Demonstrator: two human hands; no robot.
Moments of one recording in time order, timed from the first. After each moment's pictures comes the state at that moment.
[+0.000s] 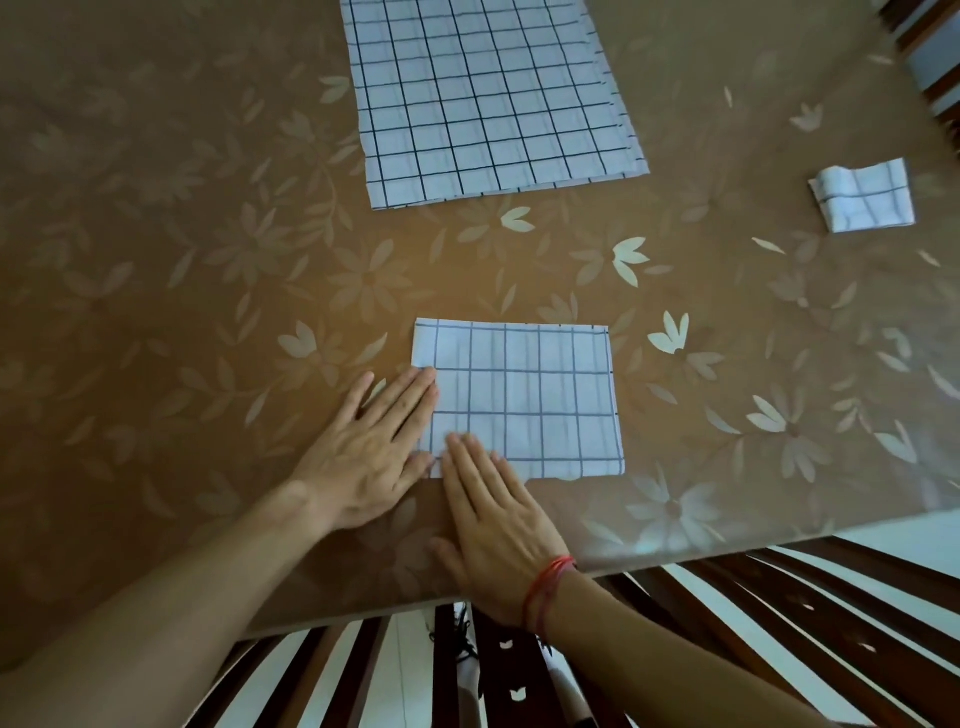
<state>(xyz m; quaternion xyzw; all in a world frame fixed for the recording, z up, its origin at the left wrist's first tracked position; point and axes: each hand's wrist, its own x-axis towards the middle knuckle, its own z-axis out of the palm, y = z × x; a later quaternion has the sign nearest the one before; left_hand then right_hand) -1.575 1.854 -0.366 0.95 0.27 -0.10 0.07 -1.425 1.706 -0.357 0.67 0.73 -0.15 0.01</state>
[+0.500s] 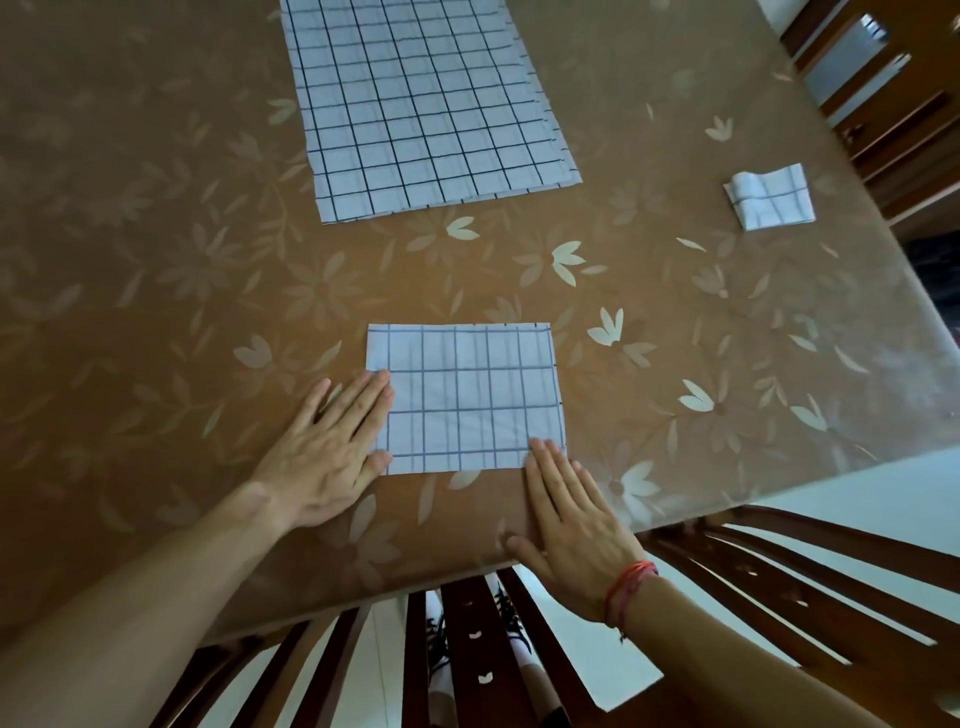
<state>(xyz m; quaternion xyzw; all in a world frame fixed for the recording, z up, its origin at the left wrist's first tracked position) -1.573 1.854 -0.357 0.95 0.27 -0.14 0.07 -1.338 1.634 -0.343 0.73 0.66 -0.17 0.08</state>
